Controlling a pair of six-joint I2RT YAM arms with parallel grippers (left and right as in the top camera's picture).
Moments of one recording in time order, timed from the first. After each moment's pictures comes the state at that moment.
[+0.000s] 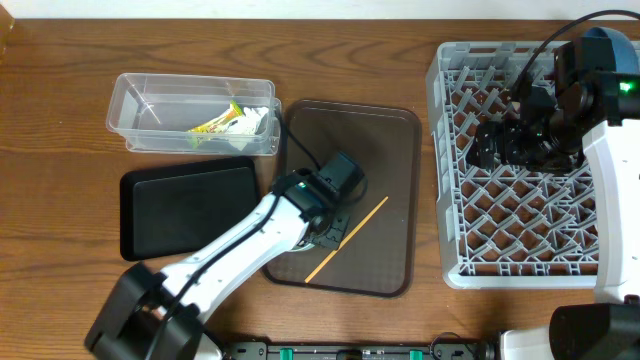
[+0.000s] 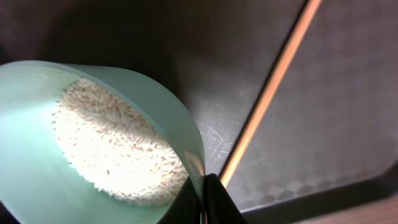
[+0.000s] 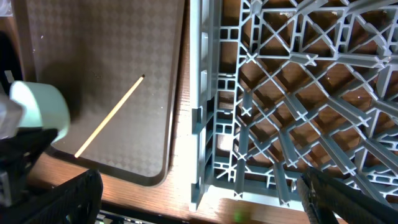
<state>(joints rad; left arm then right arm) -0.72 1.58 1.06 -0.88 0.02 -0.35 -0.06 1.62 1.68 -1.49 -0.25 -0.03</state>
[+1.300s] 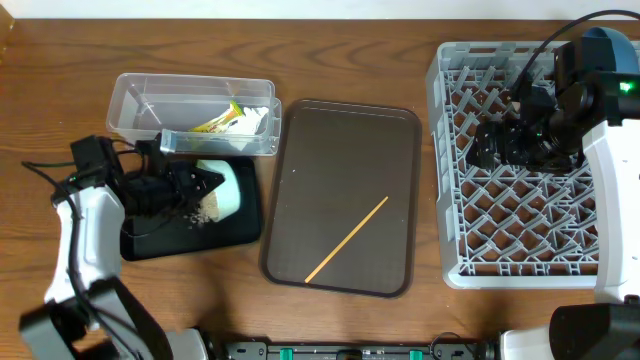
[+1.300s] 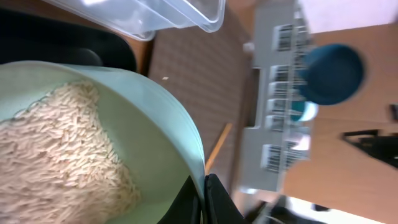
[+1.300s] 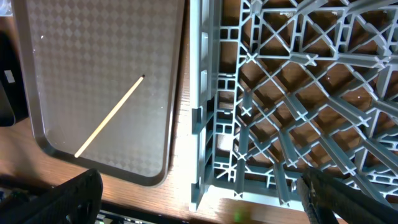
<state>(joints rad) 0.43 1.53 0.96 -0.89 1.04 0.04 -0.06 1.62 1.68 -1.49 -0.26 -0.03</state>
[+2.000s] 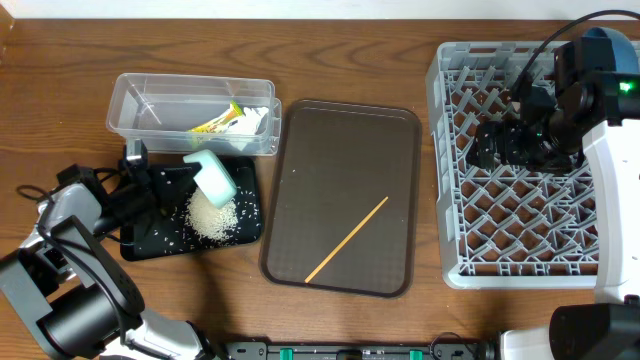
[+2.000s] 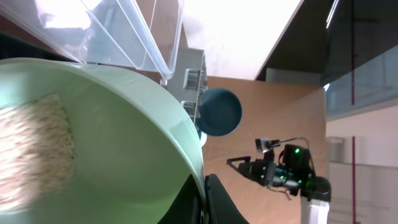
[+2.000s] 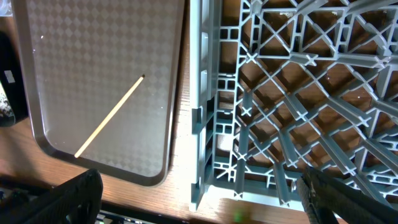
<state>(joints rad) 0.62 1.77 0.96 -0.89 1.47 0.05 -0.06 1.62 1.68 -1.49 -0.25 -0.03</state>
